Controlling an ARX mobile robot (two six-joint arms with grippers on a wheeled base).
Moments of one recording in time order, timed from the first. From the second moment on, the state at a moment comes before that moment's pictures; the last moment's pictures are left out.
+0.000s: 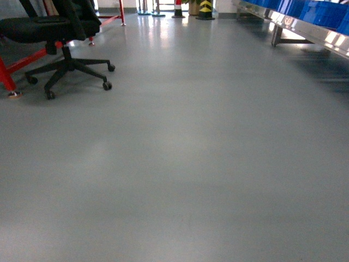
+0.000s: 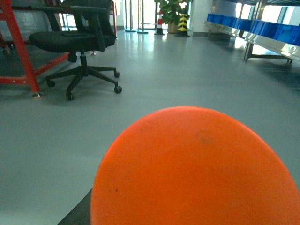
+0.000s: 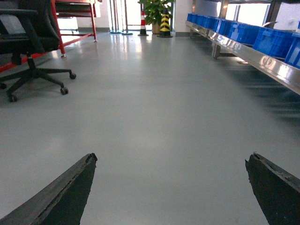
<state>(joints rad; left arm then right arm) 0.00 0.01 0.01 -0.01 0.00 -0.01 0.00 0.00 0.01 0.00 0.00 0.00</state>
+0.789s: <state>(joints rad) 0.00 0.01 0.01 -0.01 0.00 -0.01 0.00 0.00 0.01 0.00 0.00 0.00</state>
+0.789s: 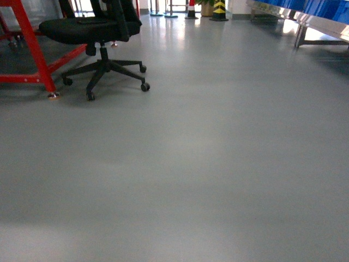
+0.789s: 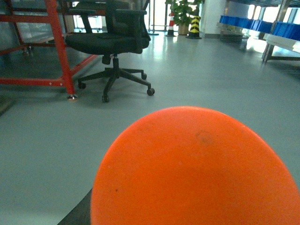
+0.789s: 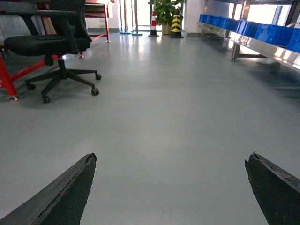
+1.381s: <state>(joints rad) 0.00 0.01 0.01 -0.01 0.00 -0.01 0.00 0.00 0.01 0.00 0.00 0.00</state>
